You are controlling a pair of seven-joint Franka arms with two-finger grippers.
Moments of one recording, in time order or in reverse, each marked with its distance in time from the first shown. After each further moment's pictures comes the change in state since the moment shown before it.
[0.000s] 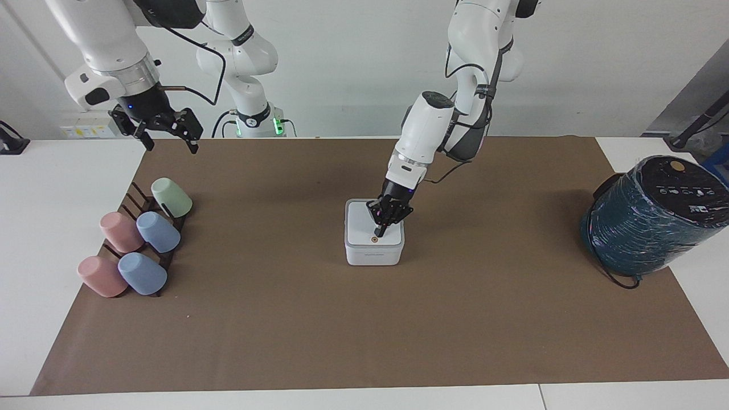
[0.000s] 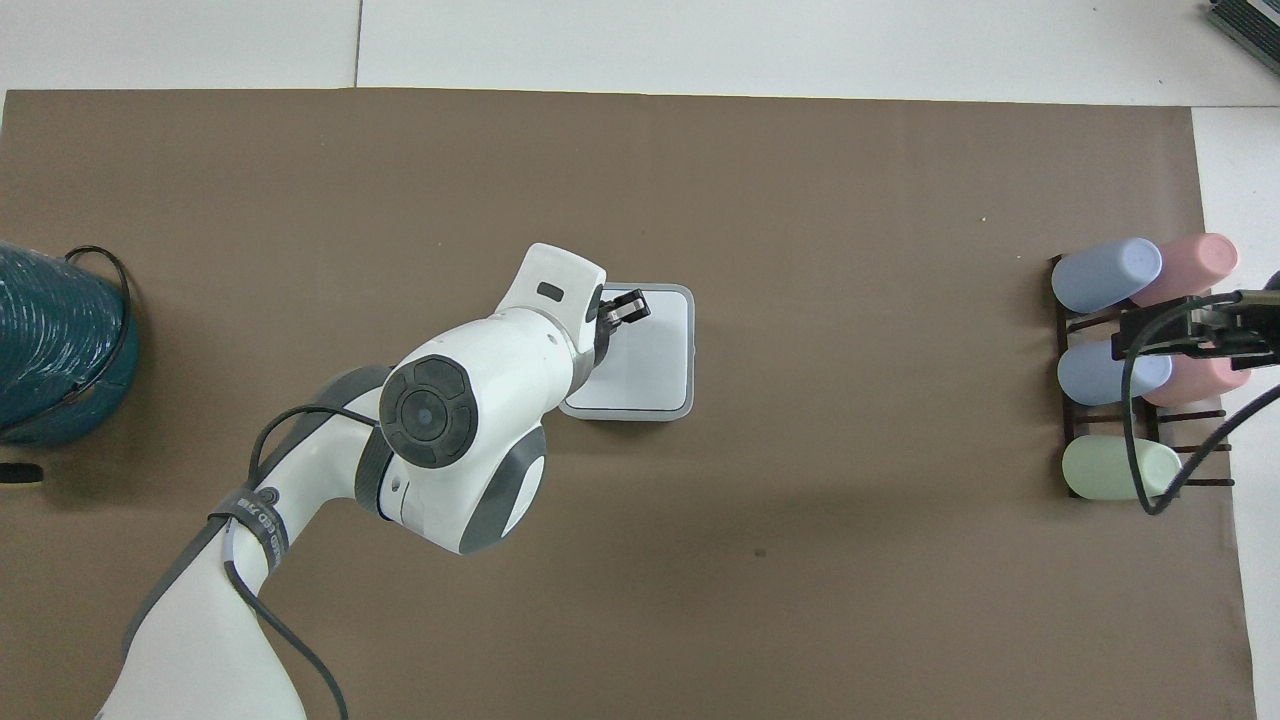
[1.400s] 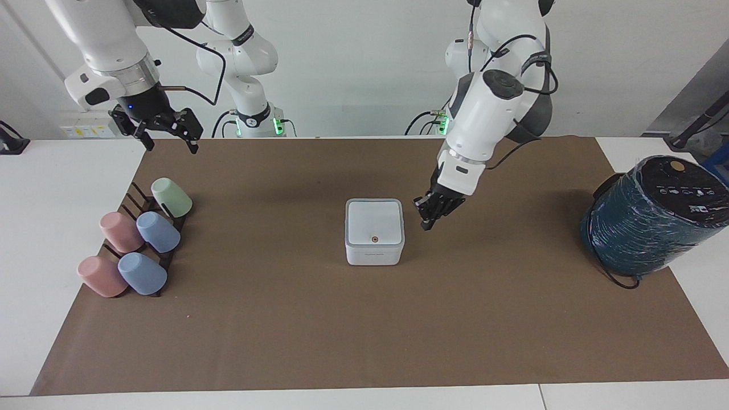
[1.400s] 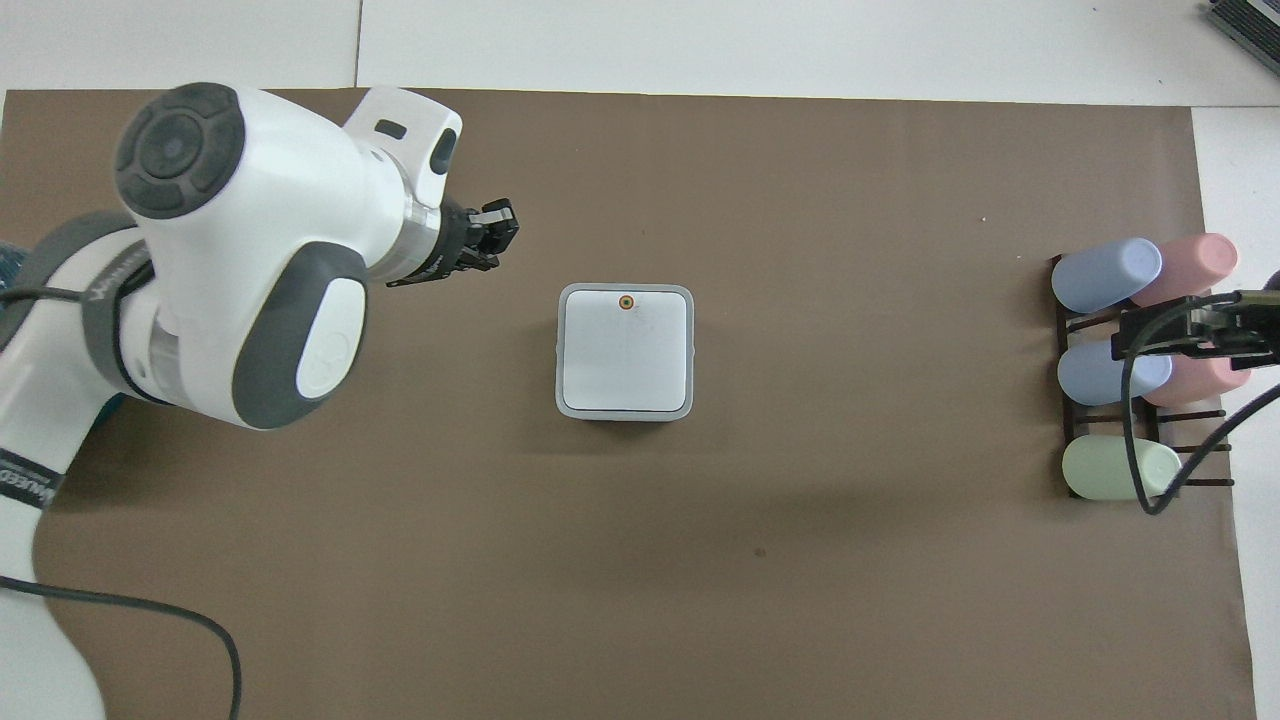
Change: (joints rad) left arm 0.221 -0.022 0.016 0.396 -0.004 -0.751 0.199; right arm 0.000 0.000 0.000 -0.001 0.000 0.000 0.000
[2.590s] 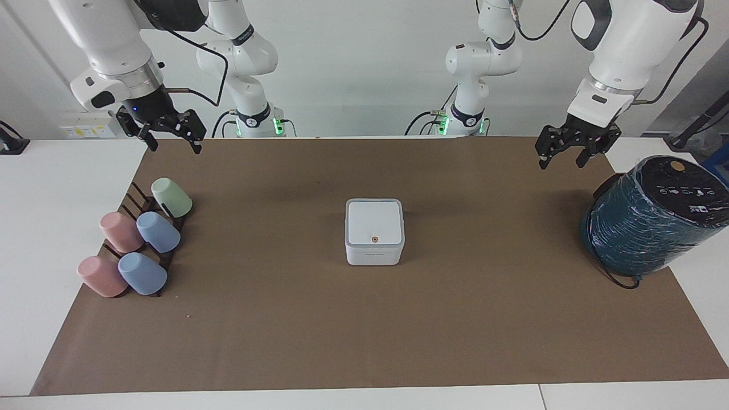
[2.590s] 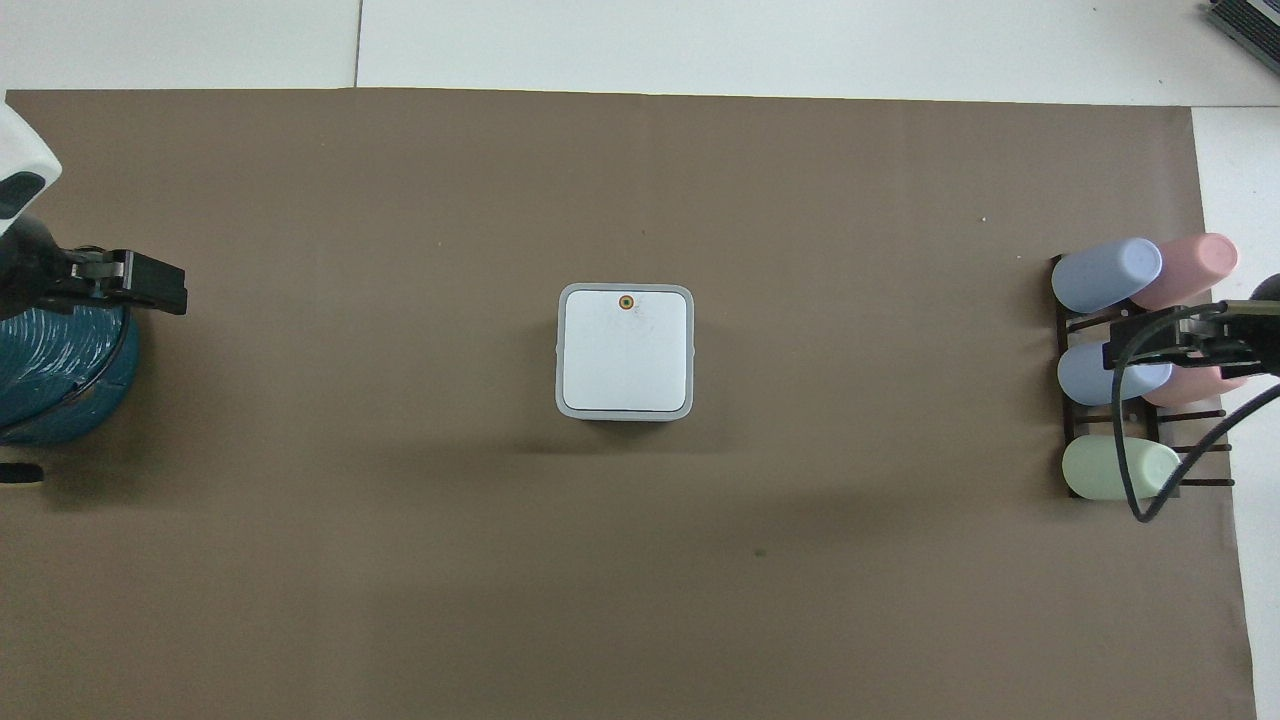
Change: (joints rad) left arm 0.302 -0.215 -0.004 0.010 0.183 -0.363 0.574; right arm 0.003 -0.009 0.001 -0.026 0.002 0.000 0.000
